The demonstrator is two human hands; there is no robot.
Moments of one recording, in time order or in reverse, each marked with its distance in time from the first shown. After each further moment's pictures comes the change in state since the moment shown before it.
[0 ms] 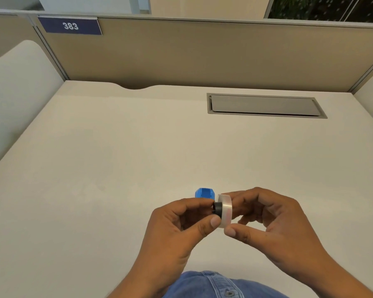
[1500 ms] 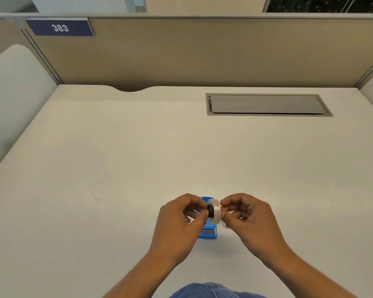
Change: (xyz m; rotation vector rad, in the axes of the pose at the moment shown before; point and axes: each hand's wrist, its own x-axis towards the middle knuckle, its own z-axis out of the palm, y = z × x) left_hand 0.061 -0.044 -0.007 0.545 0.124 0.019; right_hand 0.041 0.075 0.018 -0.025 0.194 0.242
